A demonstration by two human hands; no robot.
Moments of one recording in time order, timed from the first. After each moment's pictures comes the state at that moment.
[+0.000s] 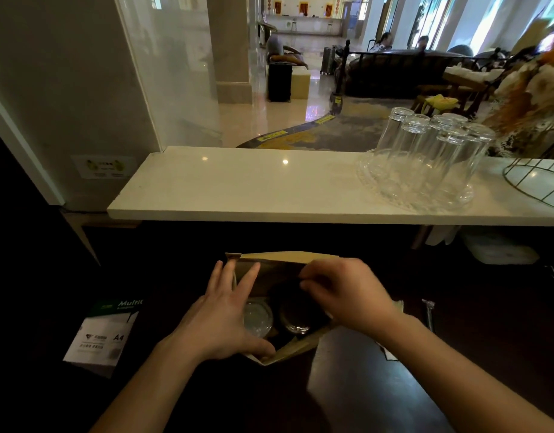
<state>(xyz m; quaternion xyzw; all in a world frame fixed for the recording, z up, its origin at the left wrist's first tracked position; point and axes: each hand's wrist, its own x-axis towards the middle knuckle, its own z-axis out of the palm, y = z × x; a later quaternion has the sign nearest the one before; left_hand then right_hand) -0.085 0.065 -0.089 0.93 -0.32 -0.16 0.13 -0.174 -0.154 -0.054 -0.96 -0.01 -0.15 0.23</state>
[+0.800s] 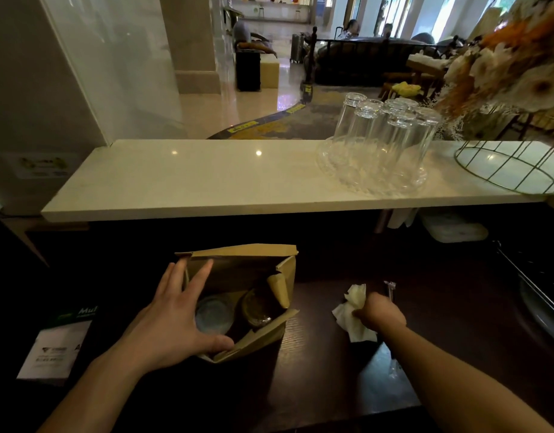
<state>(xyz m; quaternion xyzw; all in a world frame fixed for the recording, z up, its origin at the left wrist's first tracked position) -0.087 0.062 -0.089 0.92 -0.32 -0.16 0.15 -0.216 -0.320 -0.230 -0.85 0.46 0.14 0.20</state>
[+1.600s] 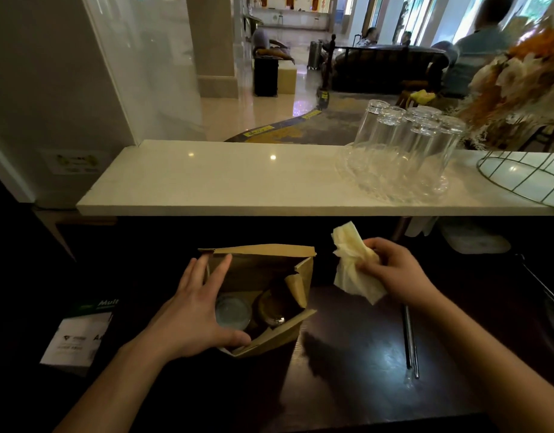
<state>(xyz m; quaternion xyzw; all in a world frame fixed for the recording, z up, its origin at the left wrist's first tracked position) -0.089 0.066 -0.089 0.92 -0.31 -0.15 0.18 -0.203 -0.282 -0.093 -0.85 0.17 -0.14 0.48</state>
